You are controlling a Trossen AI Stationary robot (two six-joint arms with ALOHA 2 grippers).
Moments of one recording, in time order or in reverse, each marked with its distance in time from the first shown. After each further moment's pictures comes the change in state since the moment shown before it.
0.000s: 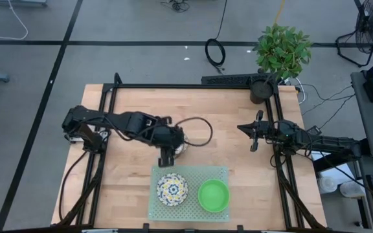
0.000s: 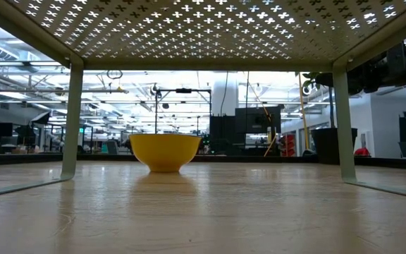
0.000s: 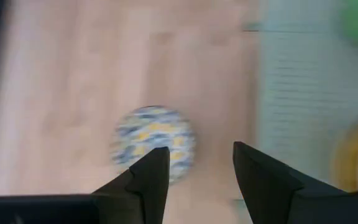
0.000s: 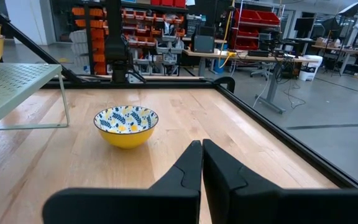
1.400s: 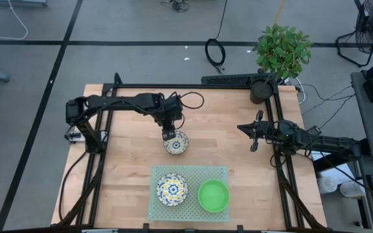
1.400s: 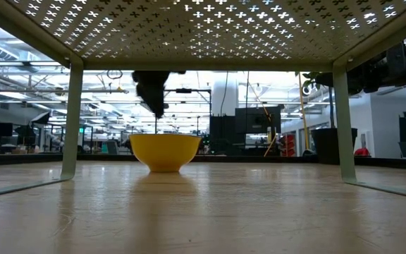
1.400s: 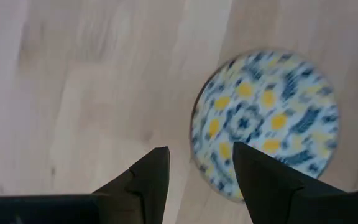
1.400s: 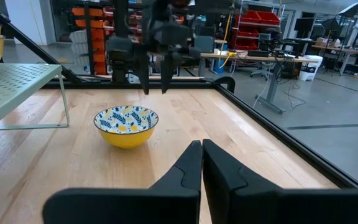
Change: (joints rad) left arm 0.449 -0.015 -0.514 0.356 0.283 0.191; right arm 0.000 0.000 0.000 -0.001 0.000 0.000
